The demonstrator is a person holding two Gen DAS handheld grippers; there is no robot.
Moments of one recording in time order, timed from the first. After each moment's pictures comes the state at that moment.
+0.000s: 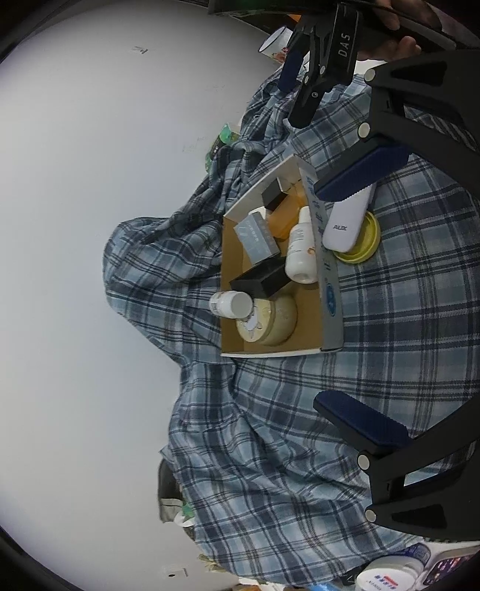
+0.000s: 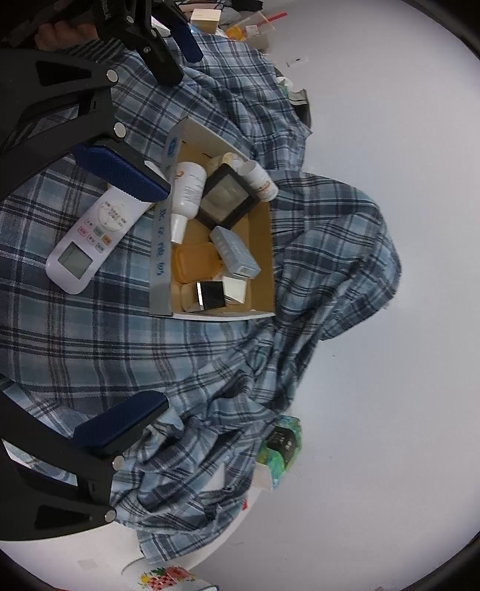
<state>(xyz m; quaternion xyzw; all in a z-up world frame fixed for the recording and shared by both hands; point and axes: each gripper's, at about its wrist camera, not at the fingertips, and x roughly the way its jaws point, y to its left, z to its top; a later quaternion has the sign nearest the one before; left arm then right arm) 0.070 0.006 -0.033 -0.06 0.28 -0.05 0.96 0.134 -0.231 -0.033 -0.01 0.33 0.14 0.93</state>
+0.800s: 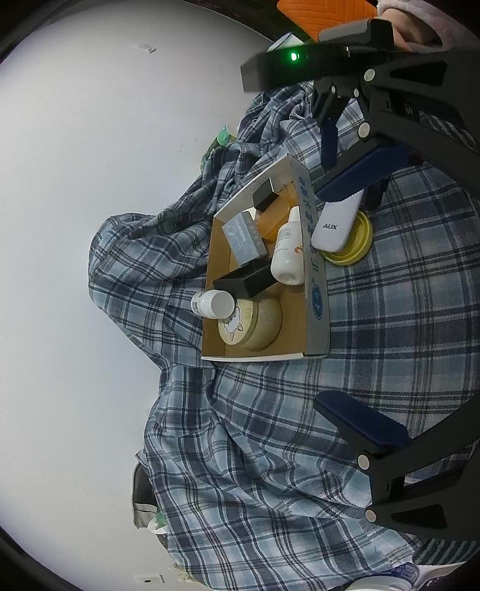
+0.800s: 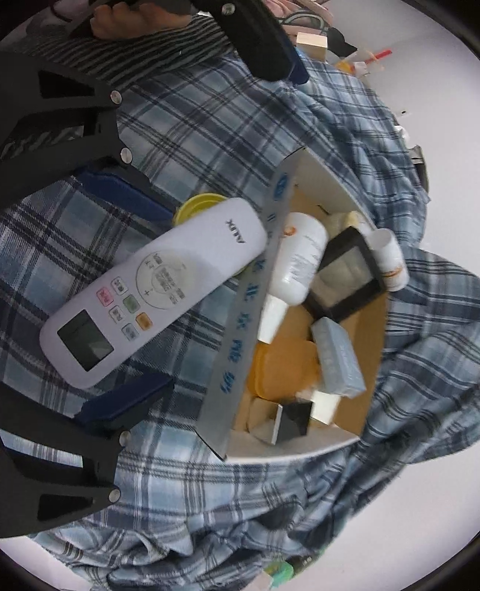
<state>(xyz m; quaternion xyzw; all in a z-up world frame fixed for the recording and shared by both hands) 0.078 0.013 -0.050 -0.09 0.30 -0.06 0.95 0.162 -0.167 -0.099 -0.11 0.47 0.27 0.83</state>
